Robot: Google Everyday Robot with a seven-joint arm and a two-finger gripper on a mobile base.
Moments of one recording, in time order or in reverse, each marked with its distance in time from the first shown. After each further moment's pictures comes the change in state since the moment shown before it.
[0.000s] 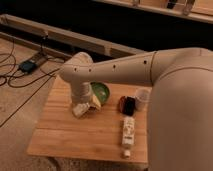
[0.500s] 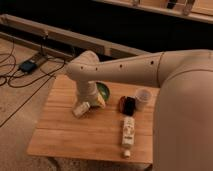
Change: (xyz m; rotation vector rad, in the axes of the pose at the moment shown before) arm -0.012 -0.039 -0.003 -0.009 -0.004 0.019
